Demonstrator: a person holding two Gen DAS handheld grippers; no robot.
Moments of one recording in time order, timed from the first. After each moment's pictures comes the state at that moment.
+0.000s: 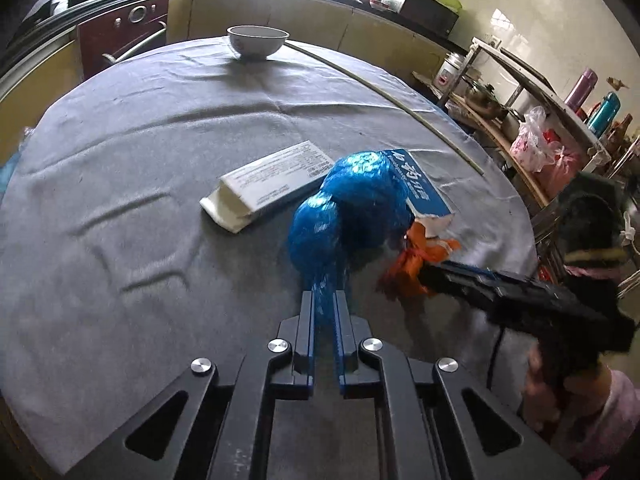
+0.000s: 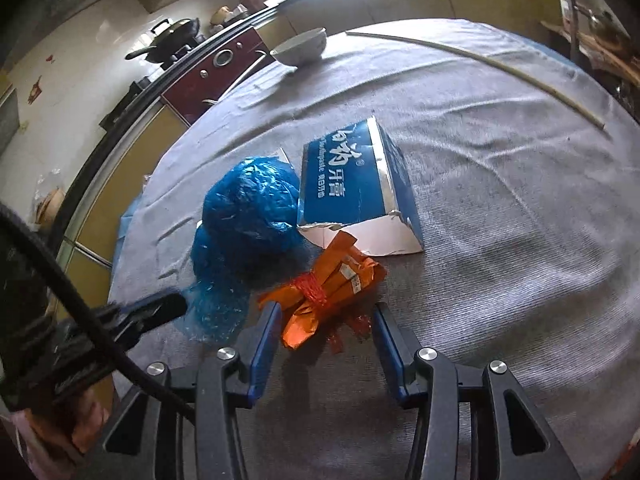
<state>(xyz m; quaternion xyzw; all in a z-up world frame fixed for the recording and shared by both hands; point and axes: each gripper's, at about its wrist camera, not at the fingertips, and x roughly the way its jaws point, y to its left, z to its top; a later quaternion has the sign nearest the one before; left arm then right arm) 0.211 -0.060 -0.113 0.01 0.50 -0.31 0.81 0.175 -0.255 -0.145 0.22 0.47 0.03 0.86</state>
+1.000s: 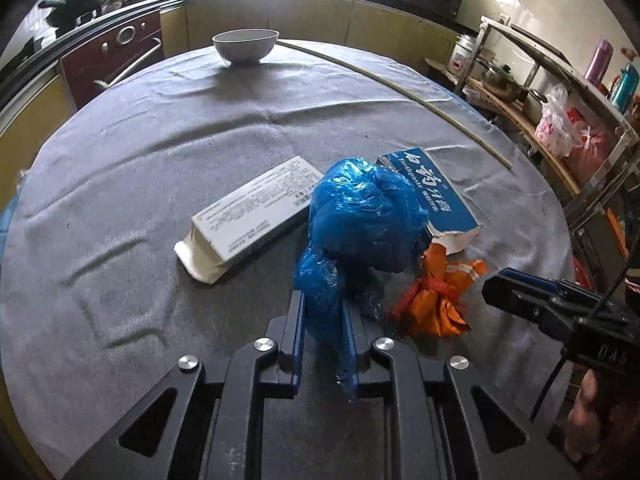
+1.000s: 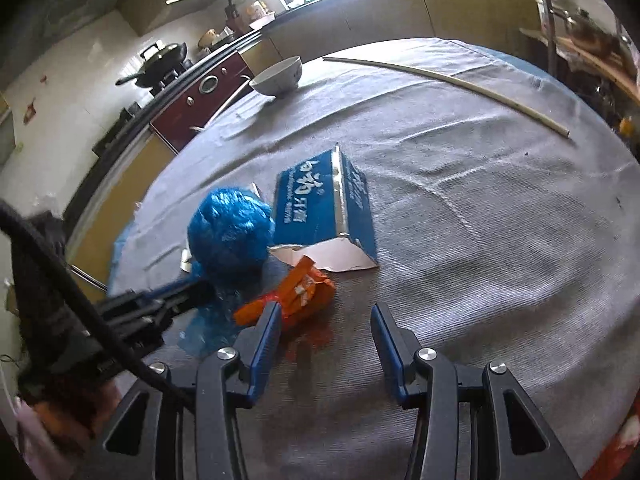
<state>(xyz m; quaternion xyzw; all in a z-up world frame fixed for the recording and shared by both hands) 0.234 -0.110 -0.121 0.07 0.49 -0.27 0.83 0.155 -0.280 -0.135 0.23 0.44 0.00 0.87</state>
